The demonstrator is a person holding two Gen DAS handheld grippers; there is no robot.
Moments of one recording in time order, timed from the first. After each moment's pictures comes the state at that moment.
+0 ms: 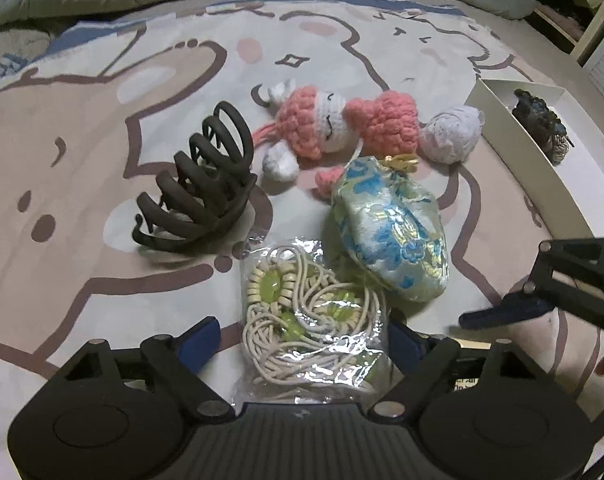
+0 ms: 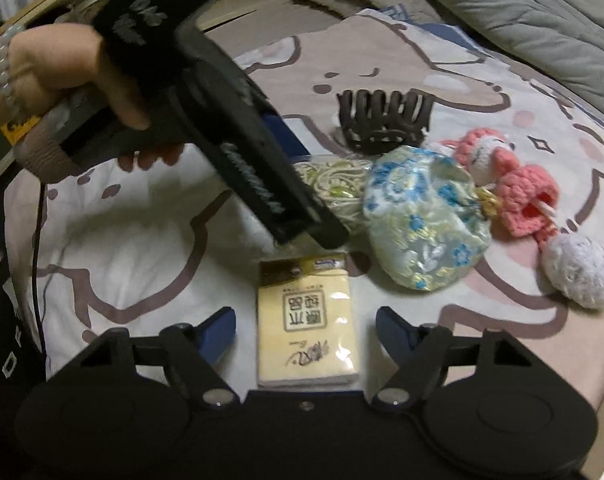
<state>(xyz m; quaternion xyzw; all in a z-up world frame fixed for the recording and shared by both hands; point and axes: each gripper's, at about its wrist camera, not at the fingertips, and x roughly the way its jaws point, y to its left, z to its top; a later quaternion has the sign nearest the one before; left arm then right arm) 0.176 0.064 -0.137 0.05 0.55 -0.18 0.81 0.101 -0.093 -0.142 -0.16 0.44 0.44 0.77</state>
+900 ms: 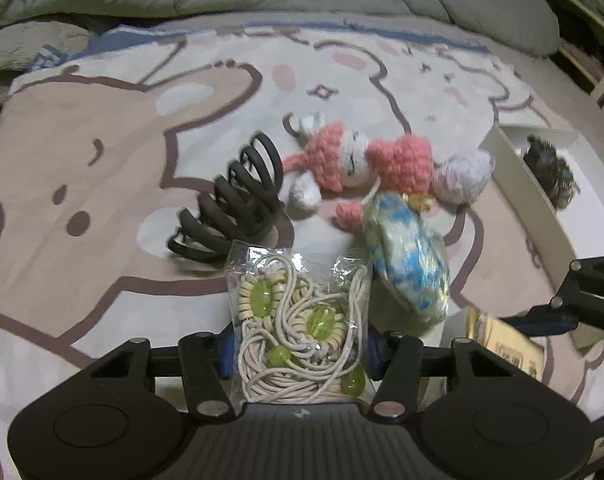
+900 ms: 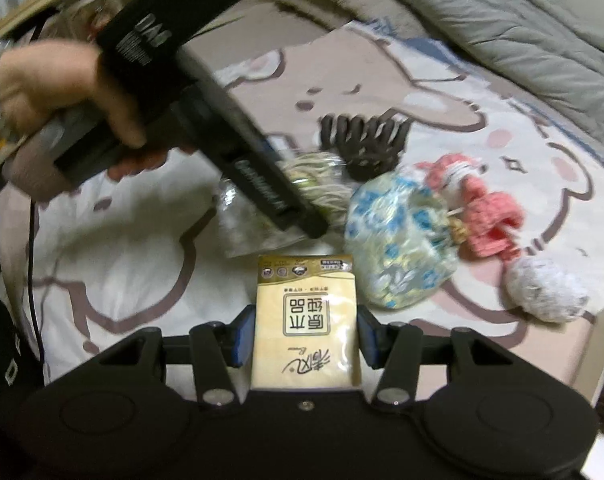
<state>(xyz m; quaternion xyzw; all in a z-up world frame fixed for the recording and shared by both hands) 0.170 0.078 -0.106 0.02 0.53 -0.14 0.83 0.104 -0.099 -0.111 -0.17 0.43 0.40 0.79</state>
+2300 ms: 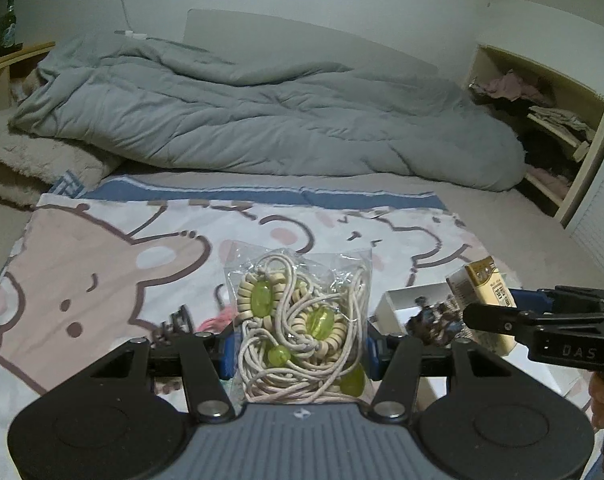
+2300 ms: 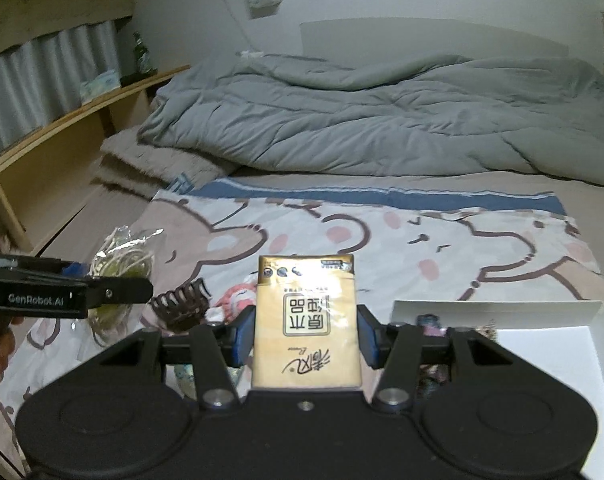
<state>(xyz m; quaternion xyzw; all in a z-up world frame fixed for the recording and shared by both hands) 0.113 -0.003 0.022 -0.05 0.35 -0.13 0.93 0.112 -0.242 -0.002 0.02 0.33 0.18 0.93</state>
